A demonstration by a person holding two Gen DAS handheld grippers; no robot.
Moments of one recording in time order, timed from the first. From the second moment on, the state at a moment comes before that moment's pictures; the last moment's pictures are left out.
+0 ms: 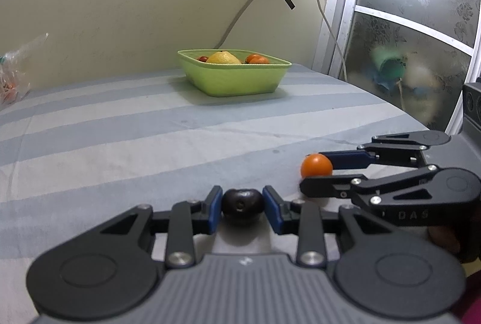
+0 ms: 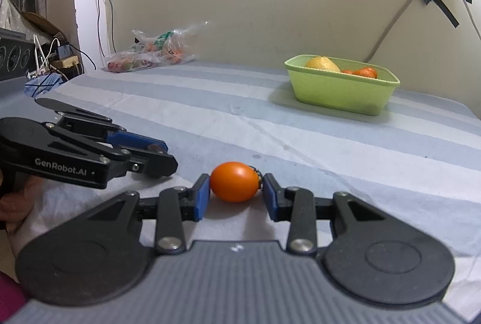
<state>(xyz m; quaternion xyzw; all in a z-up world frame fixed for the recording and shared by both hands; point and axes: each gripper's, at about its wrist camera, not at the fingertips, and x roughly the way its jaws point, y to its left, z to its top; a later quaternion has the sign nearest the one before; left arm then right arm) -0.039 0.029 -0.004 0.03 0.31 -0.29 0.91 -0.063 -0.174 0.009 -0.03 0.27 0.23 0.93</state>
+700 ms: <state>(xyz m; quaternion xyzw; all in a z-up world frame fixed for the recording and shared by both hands) -0.038 0.034 -0.004 0.01 0.31 -0.29 0.91 -0.060 -0.177 0.007 -0.02 0.27 0.23 0.93</state>
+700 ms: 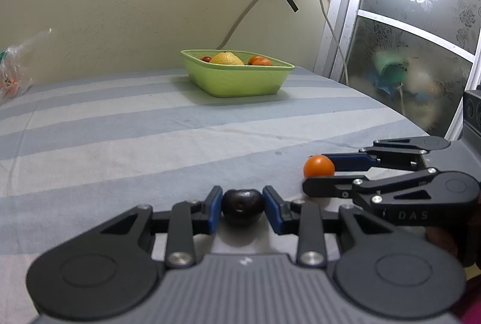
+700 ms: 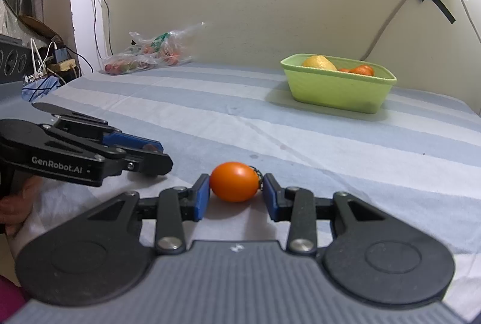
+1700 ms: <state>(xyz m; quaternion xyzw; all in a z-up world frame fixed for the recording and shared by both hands) -0.039 0.034 -0.004 0.01 0.30 -0.29 0.91 -0.062 -0.181 0.008 -0.01 0.27 0.23 0.94</state>
